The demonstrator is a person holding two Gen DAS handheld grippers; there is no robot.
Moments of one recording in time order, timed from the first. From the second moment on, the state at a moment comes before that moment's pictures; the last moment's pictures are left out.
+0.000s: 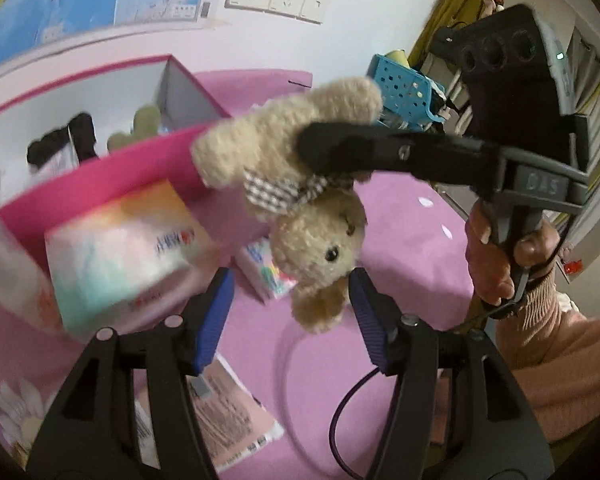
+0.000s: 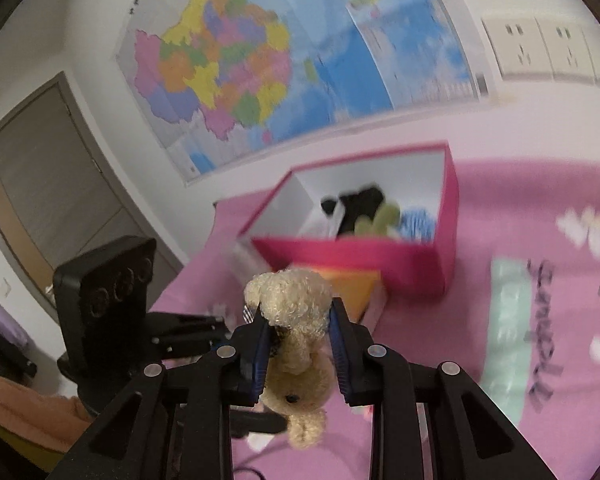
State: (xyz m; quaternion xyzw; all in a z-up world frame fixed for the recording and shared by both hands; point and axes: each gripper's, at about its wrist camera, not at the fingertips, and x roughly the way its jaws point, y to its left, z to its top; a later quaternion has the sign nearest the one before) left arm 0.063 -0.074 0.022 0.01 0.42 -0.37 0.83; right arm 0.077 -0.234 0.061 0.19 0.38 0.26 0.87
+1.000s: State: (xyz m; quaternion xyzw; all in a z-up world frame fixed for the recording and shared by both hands) left arm 0.222 -0.088 0.050 -0.02 0.44 -0.25 0.86; right arm 0.230 -0.257 0.052 0.16 0.38 0.17 0.89
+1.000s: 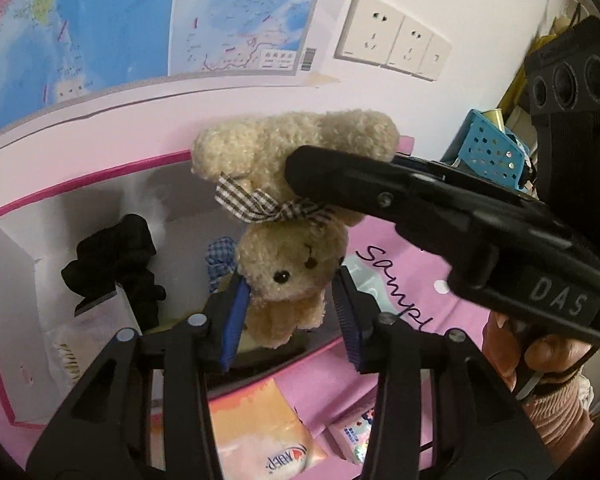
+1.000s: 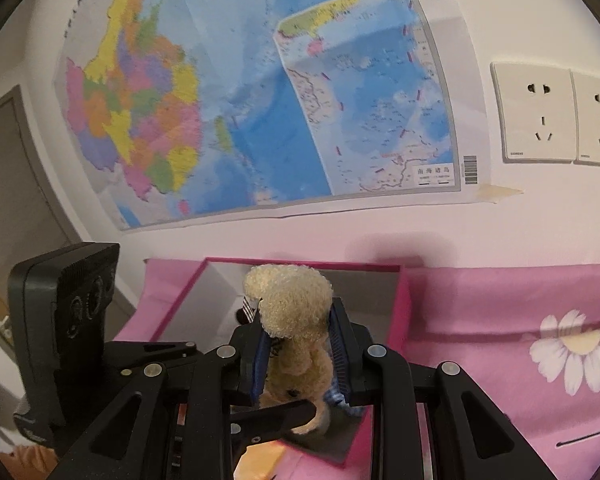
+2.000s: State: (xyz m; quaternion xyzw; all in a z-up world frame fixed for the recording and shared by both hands) left arm 0.173 -0.068 0.051 -0.02 0.42 -0.25 0.87; right arm 0.195 -0.261 0.061 0.16 0.38 0.15 0.90
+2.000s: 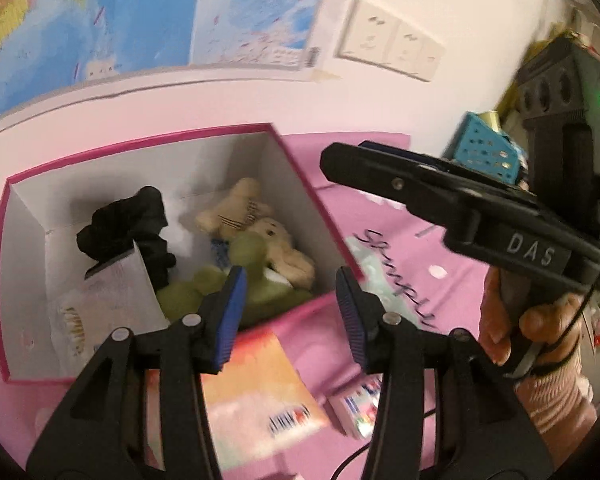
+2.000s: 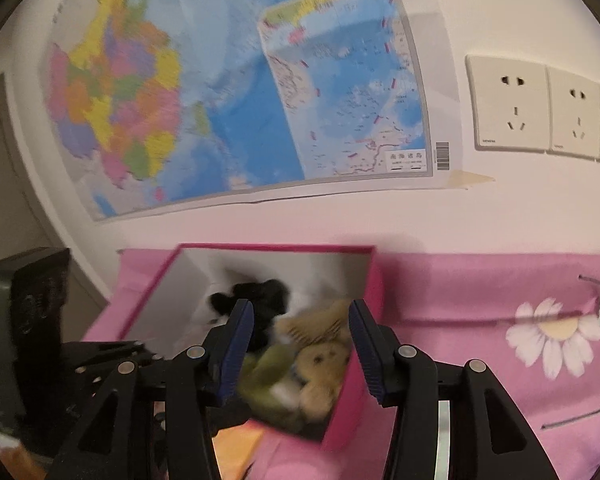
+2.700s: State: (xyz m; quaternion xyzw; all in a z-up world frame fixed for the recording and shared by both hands) left arm 0.083 -0.100 -0.016 0.01 0.47 -0.32 0.82; right arm 0.062 -0.290 -0.031 0.24 0.48 0.13 0.83
